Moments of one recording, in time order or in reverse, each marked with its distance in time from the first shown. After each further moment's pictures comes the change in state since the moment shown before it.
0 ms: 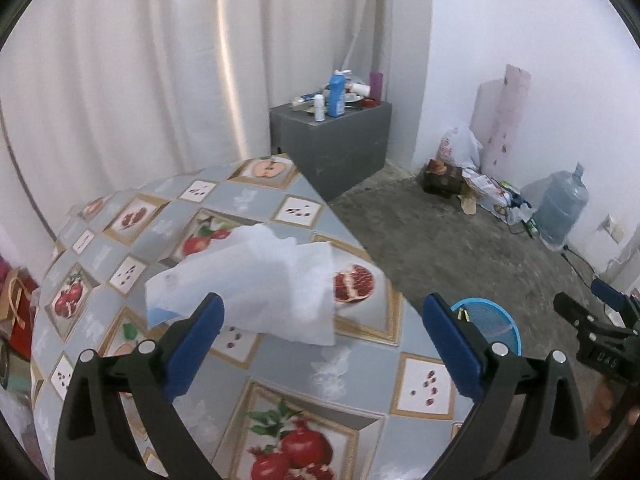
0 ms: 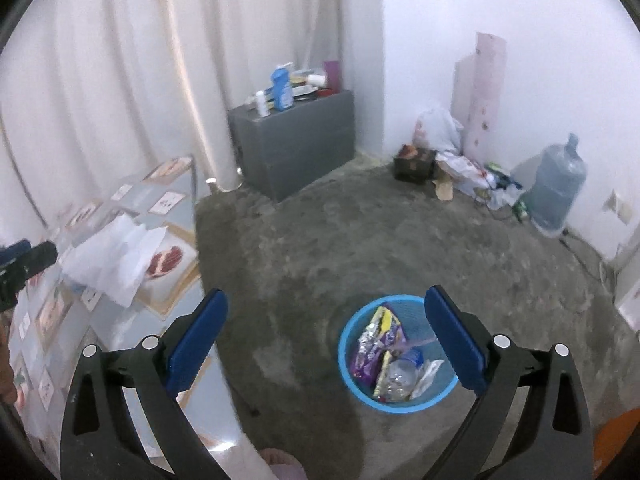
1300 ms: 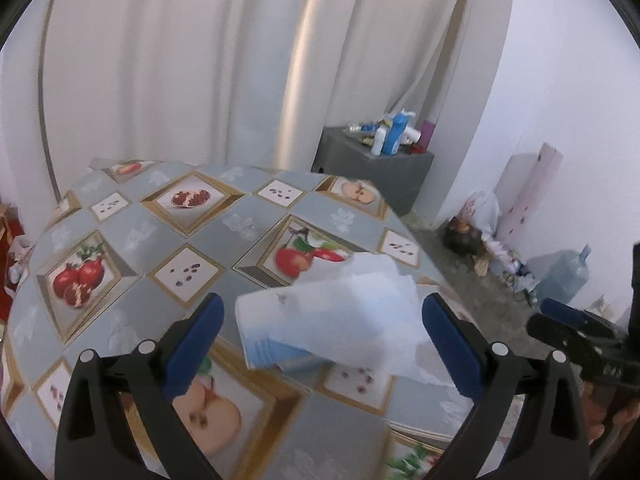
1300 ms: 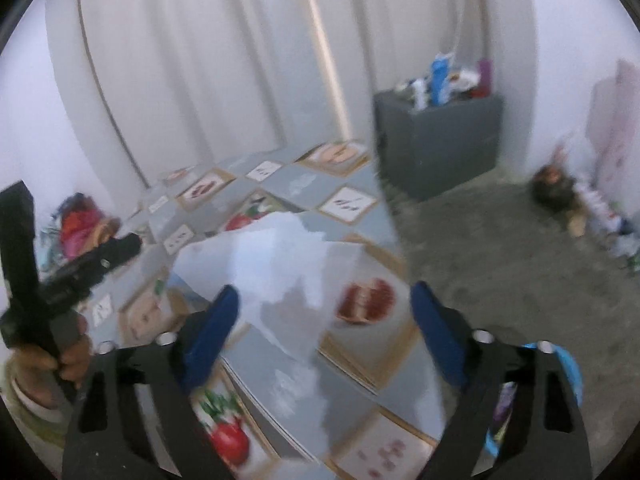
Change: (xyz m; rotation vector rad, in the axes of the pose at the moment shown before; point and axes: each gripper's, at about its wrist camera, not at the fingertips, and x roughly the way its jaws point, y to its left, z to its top) left arm 0.043 0.167 -0.010 -0.227 -0.093 -0.055; right arm 0.066 0.159 0.048 -0.137 0.104 0.427
